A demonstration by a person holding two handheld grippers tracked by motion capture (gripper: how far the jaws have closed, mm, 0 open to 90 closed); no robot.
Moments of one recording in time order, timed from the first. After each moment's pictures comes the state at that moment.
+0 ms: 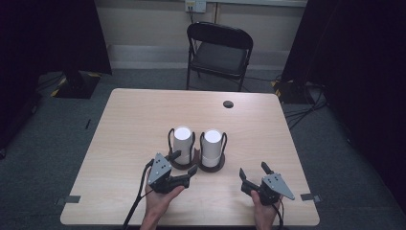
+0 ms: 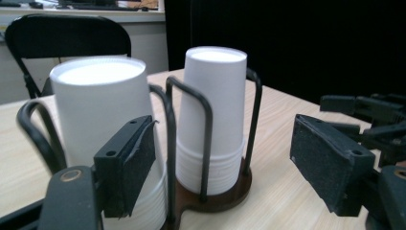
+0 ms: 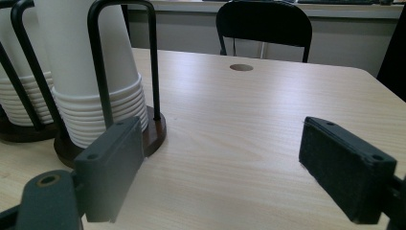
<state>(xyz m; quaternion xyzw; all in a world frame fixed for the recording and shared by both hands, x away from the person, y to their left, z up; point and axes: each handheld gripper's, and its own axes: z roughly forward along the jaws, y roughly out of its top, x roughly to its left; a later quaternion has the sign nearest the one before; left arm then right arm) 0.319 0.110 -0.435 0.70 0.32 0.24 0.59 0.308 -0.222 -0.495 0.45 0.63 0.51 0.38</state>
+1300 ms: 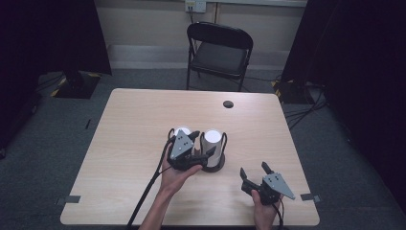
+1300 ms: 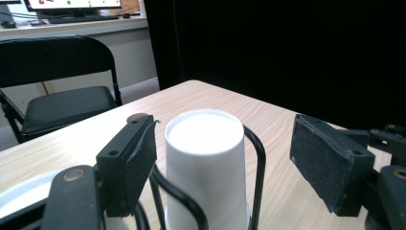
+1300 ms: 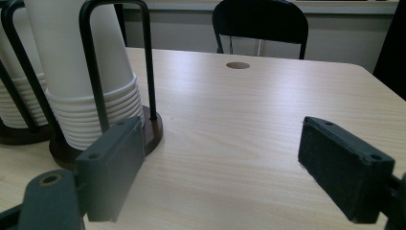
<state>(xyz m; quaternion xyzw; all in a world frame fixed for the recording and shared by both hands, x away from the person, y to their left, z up) 0.370 0.065 -0.396 0.73 0.28 0.24 0.58 0.309 -0.223 -0.495 0.46 0.62 0.50 0.37</state>
